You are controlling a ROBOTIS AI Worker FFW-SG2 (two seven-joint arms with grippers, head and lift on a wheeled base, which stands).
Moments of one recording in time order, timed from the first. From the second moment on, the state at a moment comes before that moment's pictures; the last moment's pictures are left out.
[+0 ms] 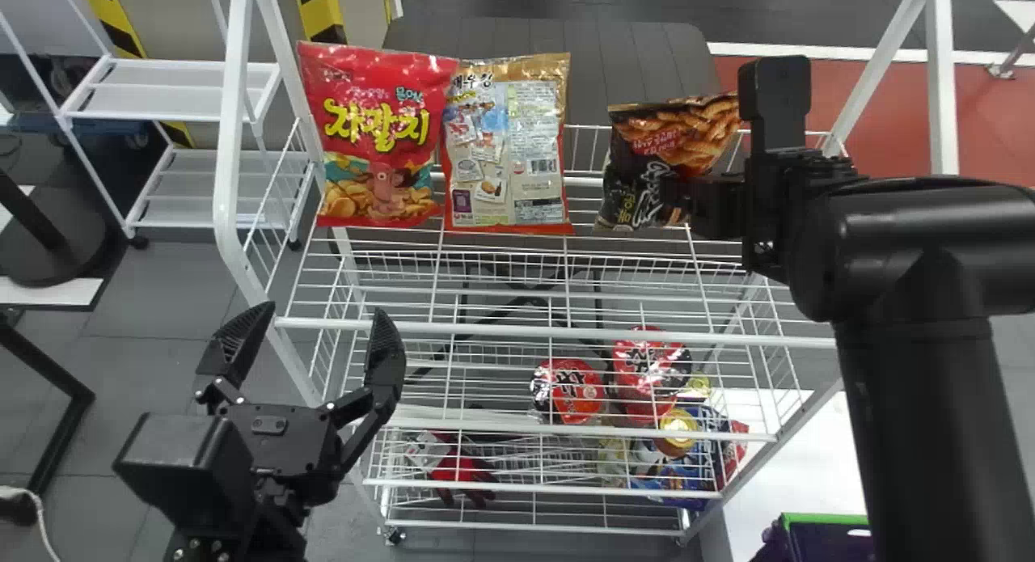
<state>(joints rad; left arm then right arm) 0.67 0.27 -0.22 -2.17 0.07 -0.05 0.28 -0.25 0.00 0.04 -1.78 0.09 1.08 0.25</state>
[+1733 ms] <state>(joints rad) 0.66 0.28 -0.22 -2.16 0.07 -0.04 0.28 -0.28 0.00 0.04 -1.60 0.06 0.89 0.20</state>
